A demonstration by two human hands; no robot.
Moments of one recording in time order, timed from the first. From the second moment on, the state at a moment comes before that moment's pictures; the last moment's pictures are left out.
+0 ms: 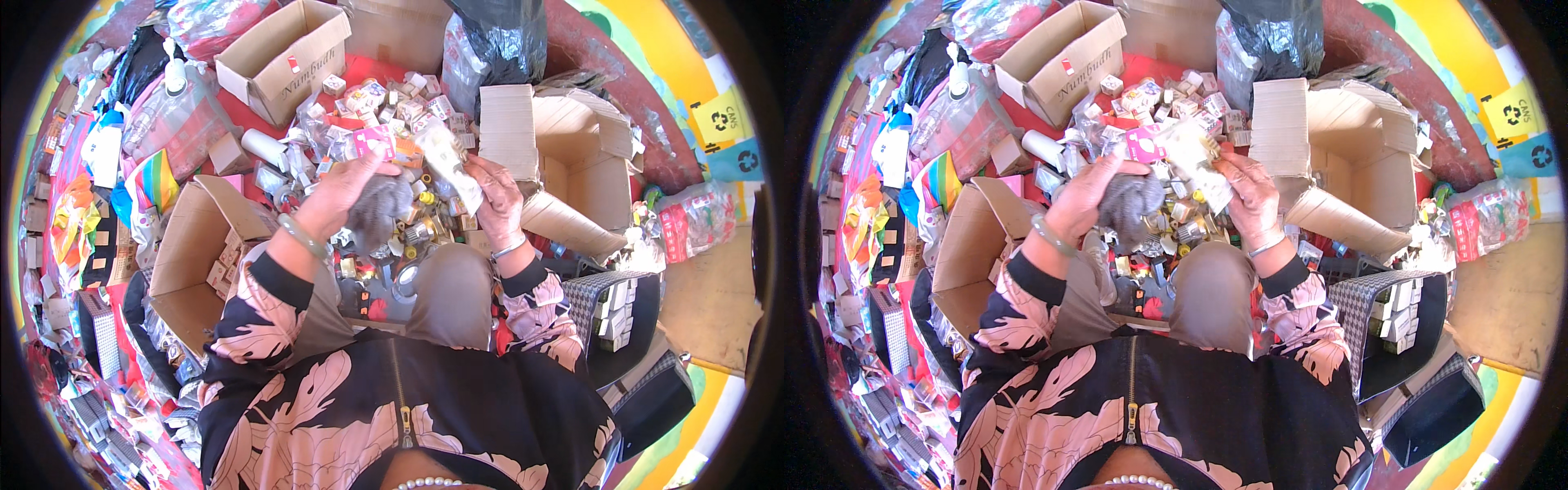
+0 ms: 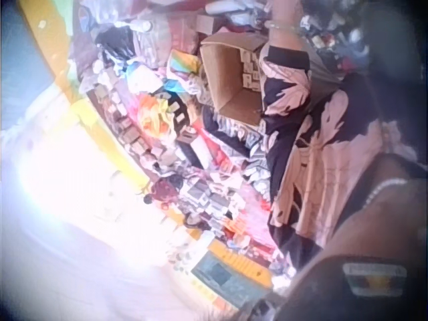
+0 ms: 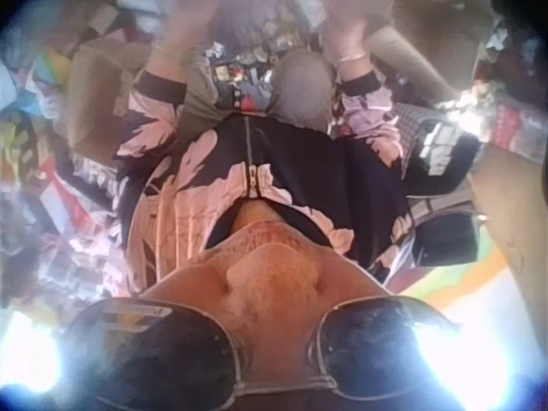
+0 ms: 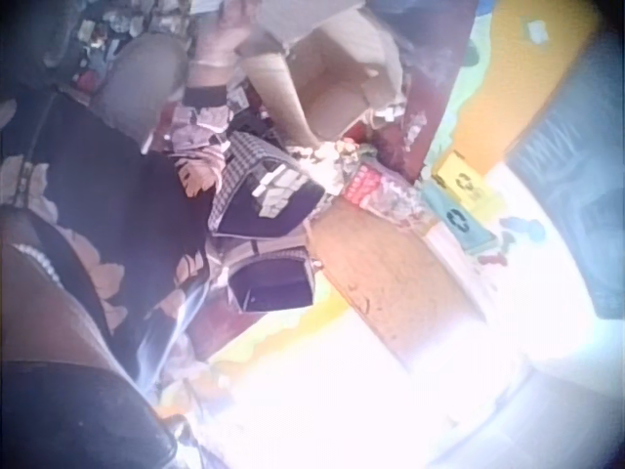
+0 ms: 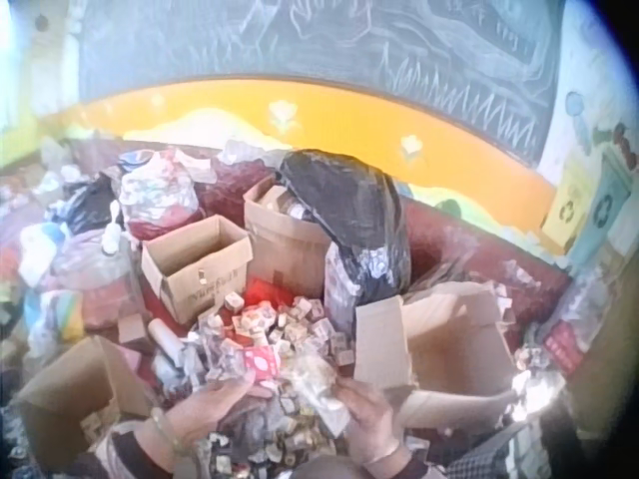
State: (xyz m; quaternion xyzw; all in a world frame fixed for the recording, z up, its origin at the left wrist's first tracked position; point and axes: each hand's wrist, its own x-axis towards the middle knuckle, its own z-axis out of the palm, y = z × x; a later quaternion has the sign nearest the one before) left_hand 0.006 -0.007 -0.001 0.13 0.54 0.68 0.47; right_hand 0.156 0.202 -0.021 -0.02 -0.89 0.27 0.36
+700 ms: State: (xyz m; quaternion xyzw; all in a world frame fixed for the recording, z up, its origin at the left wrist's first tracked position) left_hand 0.005 -0.006 -0.019 0.21 0.69 0.57 0.40; right_hand 0.157 0.171 -0.013 -0.04 -0.88 0.48 0.05
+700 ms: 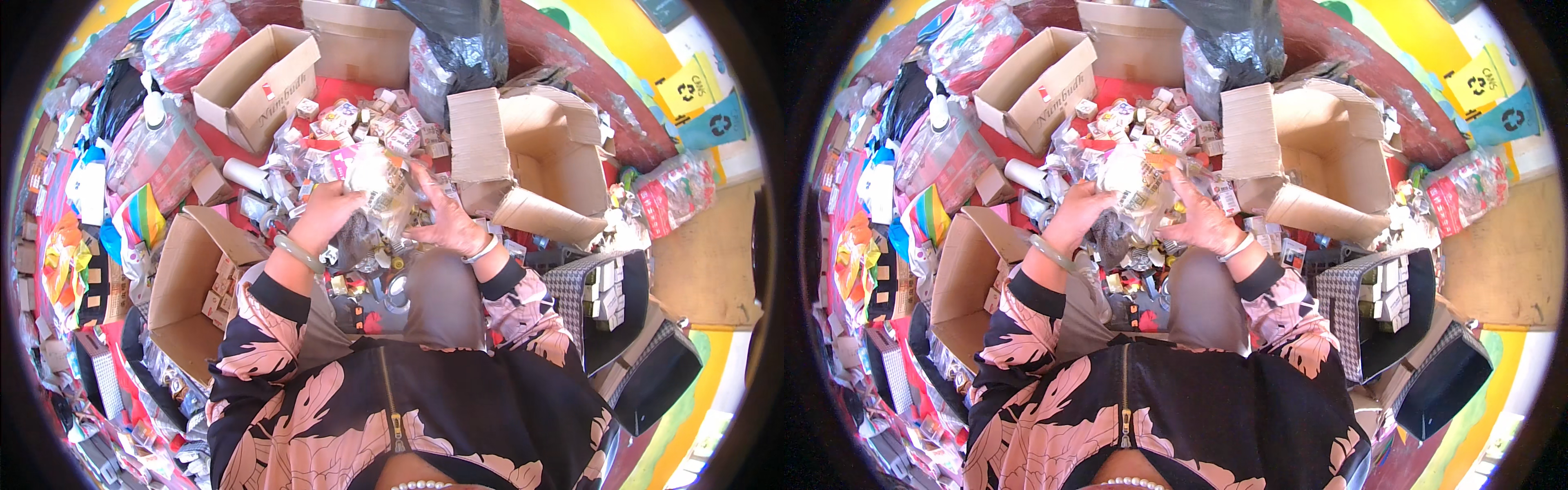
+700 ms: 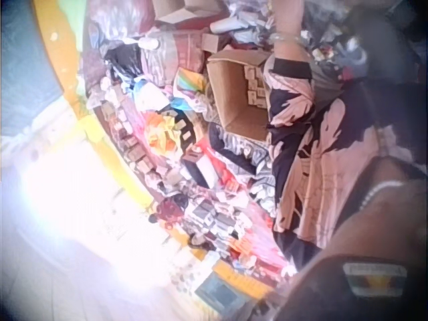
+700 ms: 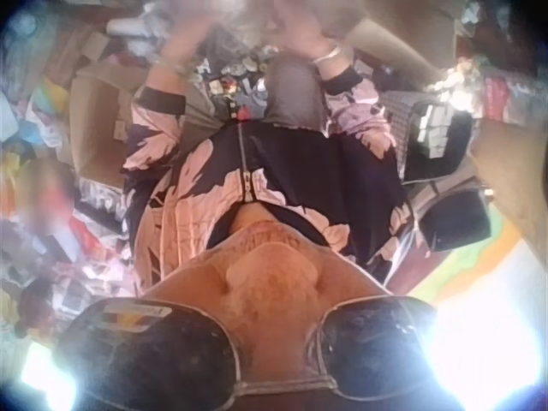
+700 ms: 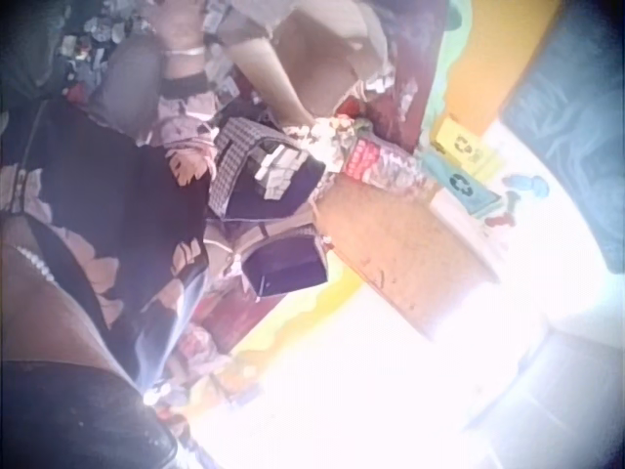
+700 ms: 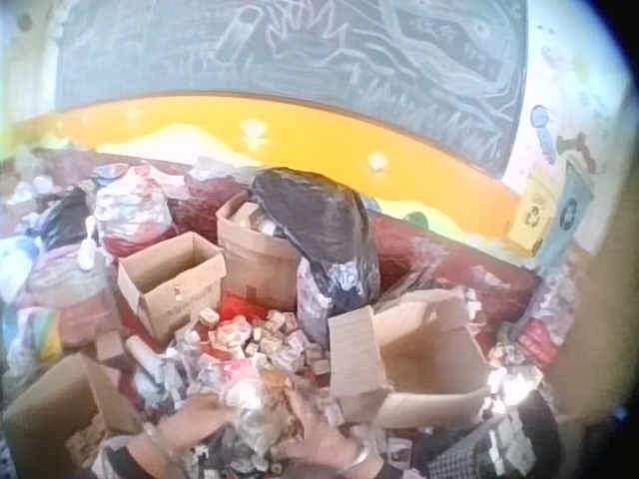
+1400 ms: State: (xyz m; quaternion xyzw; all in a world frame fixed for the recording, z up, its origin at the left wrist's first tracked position) left_hand 0.034 -0.016 -0.018 0.55 0.74 0.07 0.38; right_hand 0.104 0.276 -0.158 -0.08 -0.89 0.29 -0.35
